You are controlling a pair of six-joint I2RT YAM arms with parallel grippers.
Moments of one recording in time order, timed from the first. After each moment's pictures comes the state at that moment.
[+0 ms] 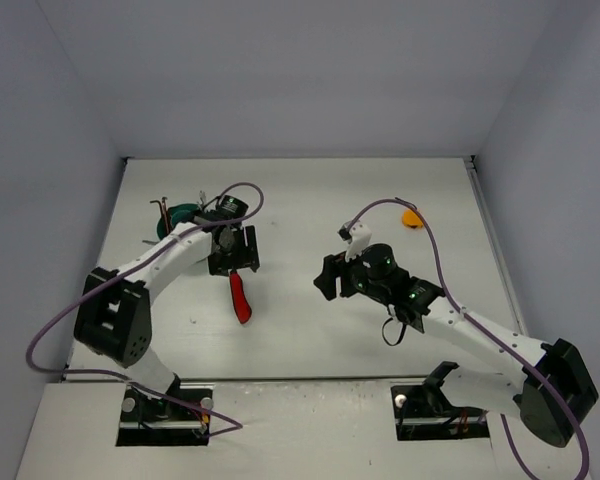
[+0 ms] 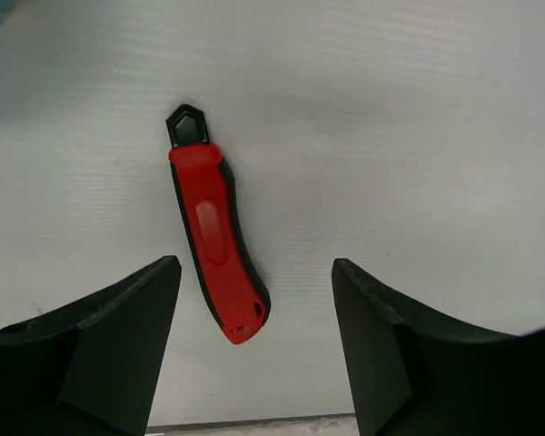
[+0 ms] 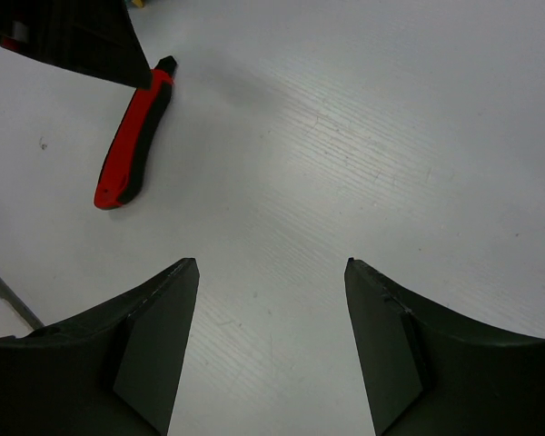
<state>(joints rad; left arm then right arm) -0.43 1.59 1.22 -0.80 -0.04 -0.58 0.72 1.10 0.63 -0.02 -0.06 0.31</state>
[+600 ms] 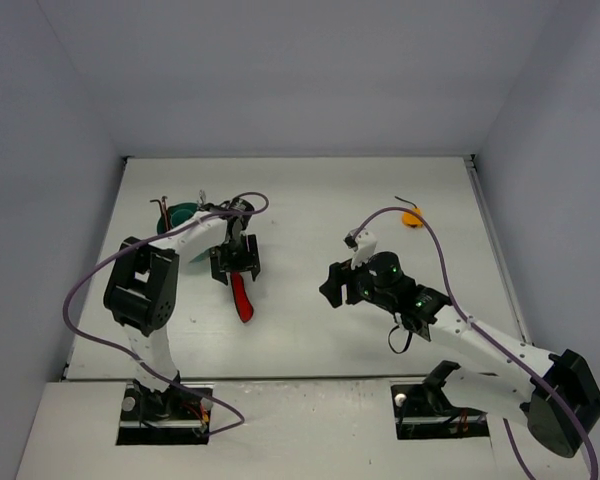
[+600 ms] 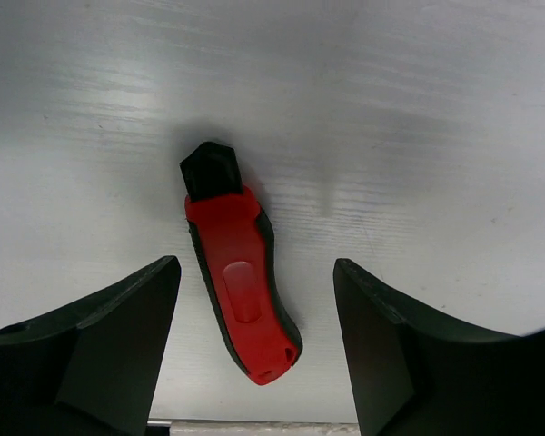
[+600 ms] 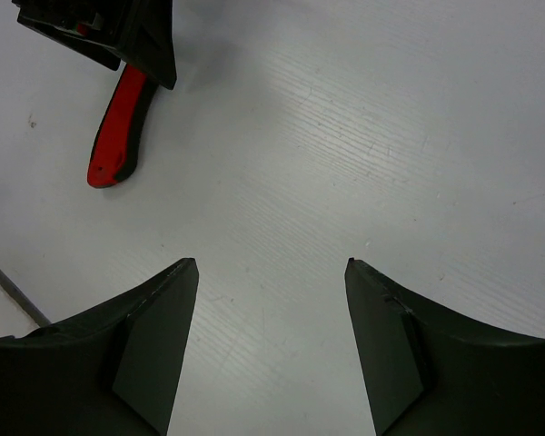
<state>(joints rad) -0.40 1.85 1.31 -0.88 -0.01 -0.58 0.72 1.02 0.55 -0.03 -0.06 0.31</state>
